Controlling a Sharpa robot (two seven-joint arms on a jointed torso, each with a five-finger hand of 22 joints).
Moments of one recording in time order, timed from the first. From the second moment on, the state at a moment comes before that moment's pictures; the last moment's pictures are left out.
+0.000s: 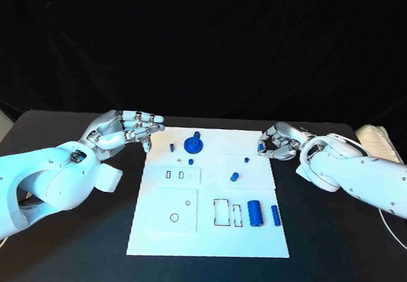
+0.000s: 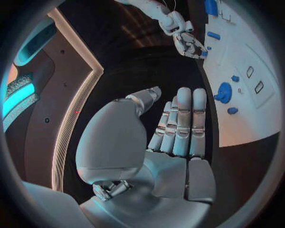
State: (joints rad) left arm 1.20 -0.98 0.02 1.66 -0.19 -0.26 0.38; left_hand 1.34 -0.21 0.56 0.05 0.15 0.86 0.20 0.21 0.14 1.08 0.14 0.08 0.08 1.15 0.06 0.85 0.70 0.17 0.93 0.16 1.06 0.67; right arm 1.29 -0.84 -0.14 1.22 -1.22 -0.36 0.04; right_hand 1.40 -0.18 0.41 0.15 0.19 1.07 0.12 0.13 0.42 1.47 0.04 1.56 1.31 1.46 -0.03 1.56 1.31 0.01 1.47 0.08 1.57 1.31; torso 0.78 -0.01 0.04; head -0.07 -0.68
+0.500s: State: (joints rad) left arm 1.20 -0.98 0.02 1.66 -0.19 -0.26 0.38; left_hand 1.34 -0.21 0.57 0.05 0.15 0.86 0.20 0.21 0.14 1.08 0.14 0.08 0.08 1.15 0.06 0.85 0.69 0.17 0.93 0.15 1.06 0.67; right arm 1.31 -0.87 -0.13 1.34 -1.24 -0.46 -0.05; right_hand 1.39 -0.16 0.43 0.15 0.14 1.08 0.12 0.14 0.43 1.47 0.04 1.56 1.31 1.47 -0.03 1.56 1.31 0.01 1.47 0.07 1.57 1.31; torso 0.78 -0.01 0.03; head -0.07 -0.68
